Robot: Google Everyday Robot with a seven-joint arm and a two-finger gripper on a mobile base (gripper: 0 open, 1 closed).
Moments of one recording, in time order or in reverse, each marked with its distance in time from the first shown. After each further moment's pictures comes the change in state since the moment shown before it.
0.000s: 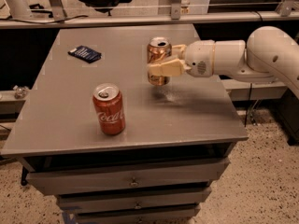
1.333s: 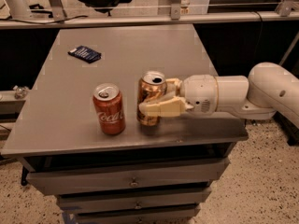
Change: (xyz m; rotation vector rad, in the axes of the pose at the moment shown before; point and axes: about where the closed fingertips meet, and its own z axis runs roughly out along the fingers) arm 0.027 0.124 -0.014 -0.261 -0.097 0.059
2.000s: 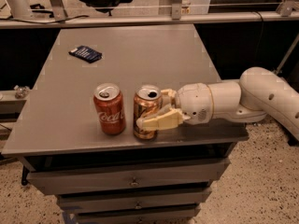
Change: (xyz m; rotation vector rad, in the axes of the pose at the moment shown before) arm 0.023 0.025 0.011 -0.131 0.026 -0.028
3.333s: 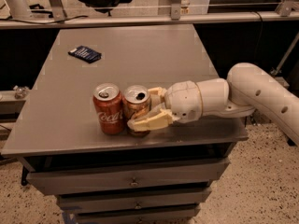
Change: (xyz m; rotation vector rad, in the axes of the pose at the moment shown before) arm 0.002 -0.002 0.022 -0.038 0.042 -0.149
